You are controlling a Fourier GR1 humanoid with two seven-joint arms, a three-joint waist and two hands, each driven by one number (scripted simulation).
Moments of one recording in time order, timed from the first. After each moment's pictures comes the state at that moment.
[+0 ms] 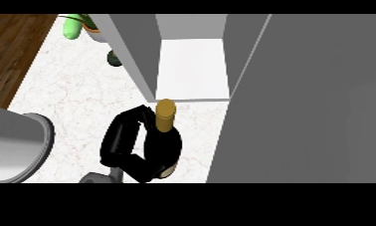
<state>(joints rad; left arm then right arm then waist) -0.03 0.00 -0.22 -1.41 0.15 -0.08 -0.37 0.00 -0.54 0.69 -2.52 0.11 -0.66 0.45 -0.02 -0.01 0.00</state>
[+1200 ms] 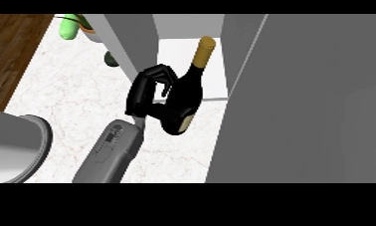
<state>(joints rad) -0.45 0.00 -0.20 -1.06 0.13 0.16 -0.35 0.09 -0.59 0.69 -2.51 0.08 -0.65 0.32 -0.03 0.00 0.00</state>
